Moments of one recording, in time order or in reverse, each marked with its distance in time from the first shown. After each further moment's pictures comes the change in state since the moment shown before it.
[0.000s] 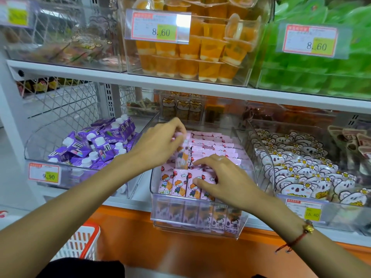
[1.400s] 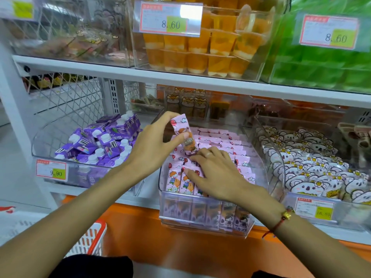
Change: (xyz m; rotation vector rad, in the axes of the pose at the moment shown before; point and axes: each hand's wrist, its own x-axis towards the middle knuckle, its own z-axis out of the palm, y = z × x) left_hand -0.023 -0.016 0.002 -0.333 0.194 -0.059; right_hand 0.028 -0.021 0.021 -0.239 -0.017 -0.022
